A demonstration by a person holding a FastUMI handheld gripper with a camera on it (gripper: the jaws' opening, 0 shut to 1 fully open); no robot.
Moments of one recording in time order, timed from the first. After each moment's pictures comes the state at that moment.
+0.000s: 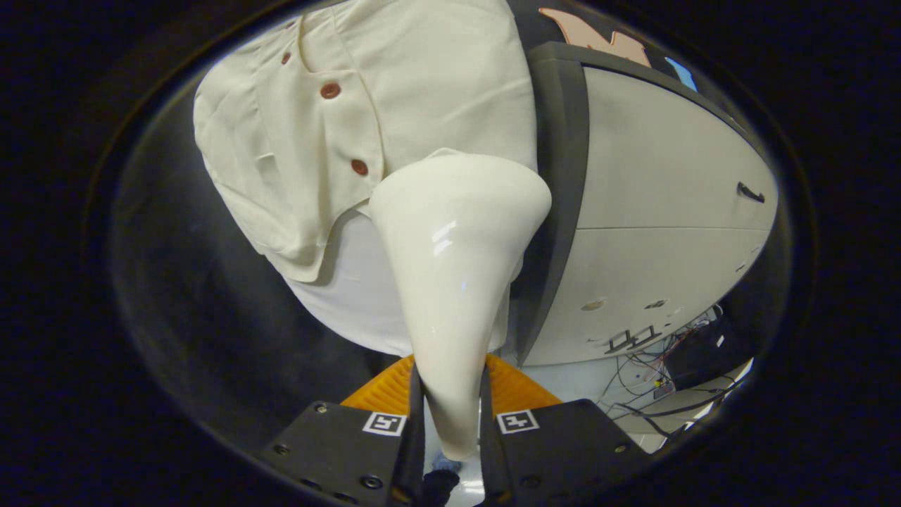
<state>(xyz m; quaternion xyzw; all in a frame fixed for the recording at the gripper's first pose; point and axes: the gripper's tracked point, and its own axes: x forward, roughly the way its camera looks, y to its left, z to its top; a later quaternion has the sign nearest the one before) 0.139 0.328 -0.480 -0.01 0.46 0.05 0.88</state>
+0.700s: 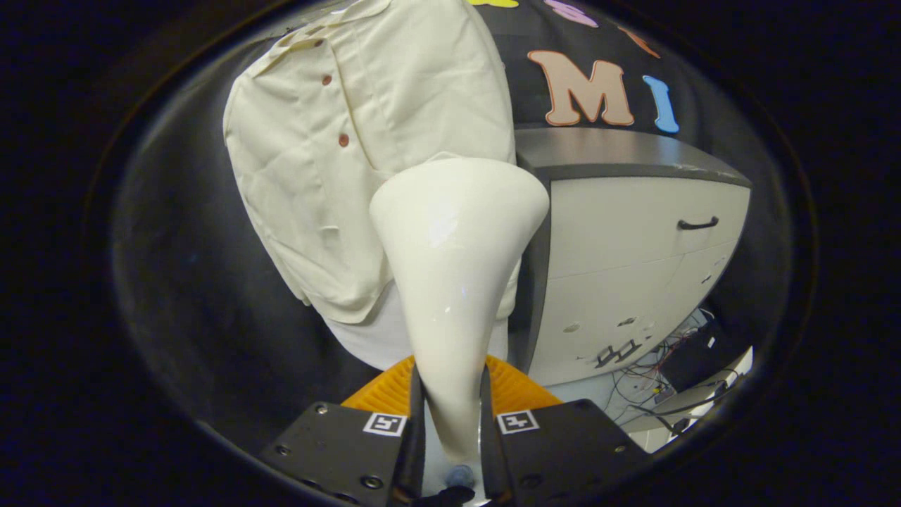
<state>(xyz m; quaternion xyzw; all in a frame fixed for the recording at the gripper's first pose) 0.095 0.352 -0.385 0.02 0.37 0.03 0.93</state>
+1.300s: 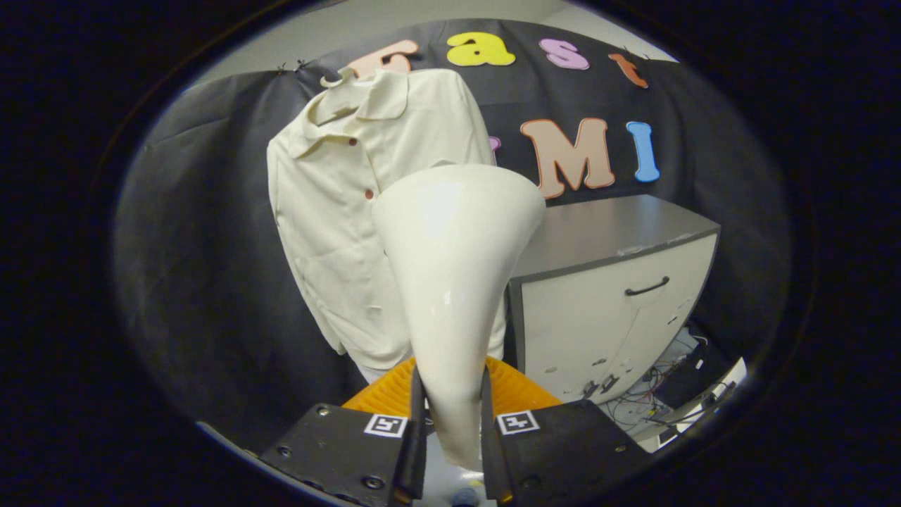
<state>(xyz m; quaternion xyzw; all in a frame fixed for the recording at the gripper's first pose) 0.038 0.343 -0.259 0.03 0.24 0.05 0.97</state>
